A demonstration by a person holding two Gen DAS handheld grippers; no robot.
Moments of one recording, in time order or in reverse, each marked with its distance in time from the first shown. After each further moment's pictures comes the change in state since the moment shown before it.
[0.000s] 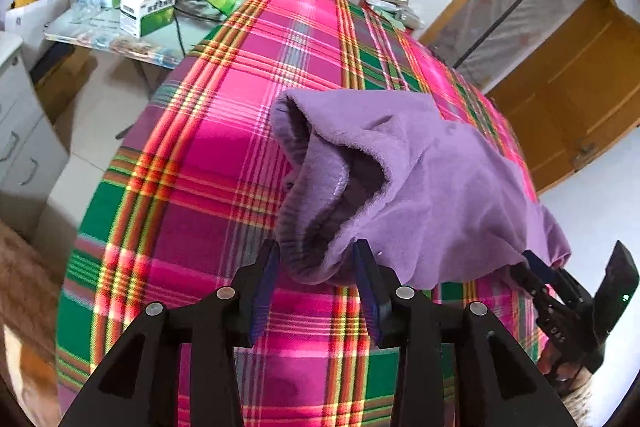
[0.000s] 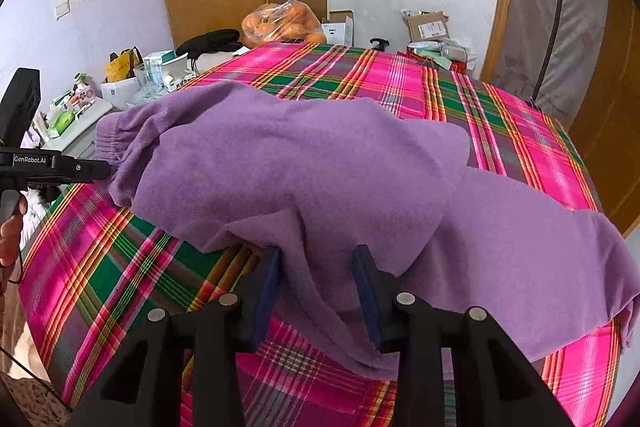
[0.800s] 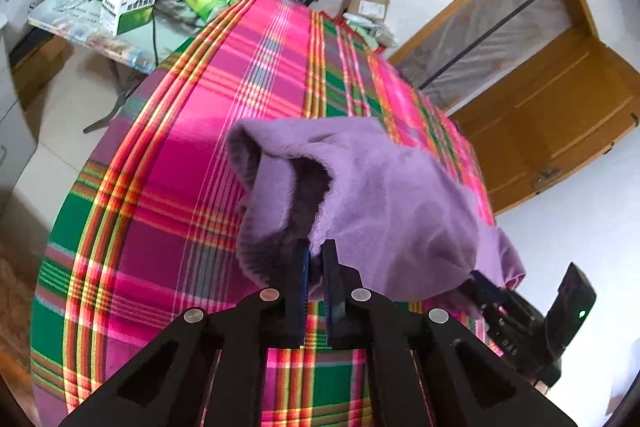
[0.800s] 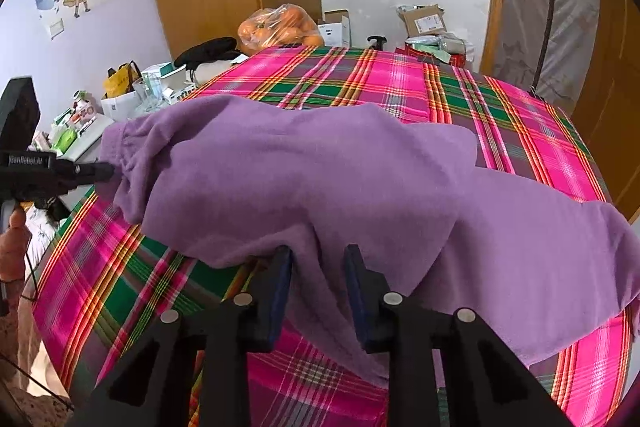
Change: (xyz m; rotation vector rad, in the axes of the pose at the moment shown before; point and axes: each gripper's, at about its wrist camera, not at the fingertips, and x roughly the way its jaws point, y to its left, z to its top) left arm -0.015 -0.008 0.013 -0.063 -0.041 -0.154; right arm -0.003 0.005 0.010 0.044 -0.007 0.025
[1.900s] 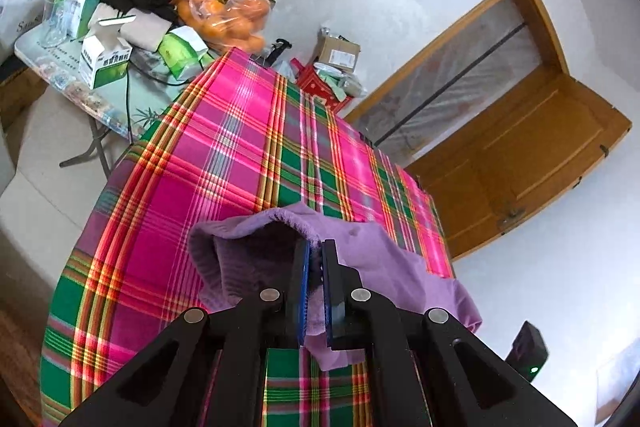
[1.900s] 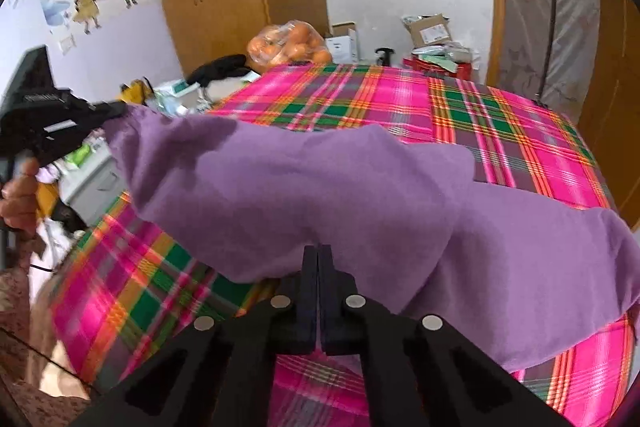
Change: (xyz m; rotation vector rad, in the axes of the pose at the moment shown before) left arm -0.038 -0.022 0.050 -0.011 -0.157 -0.112; right arm -0.023 -0.010 0.008 0.035 -0.052 0.087
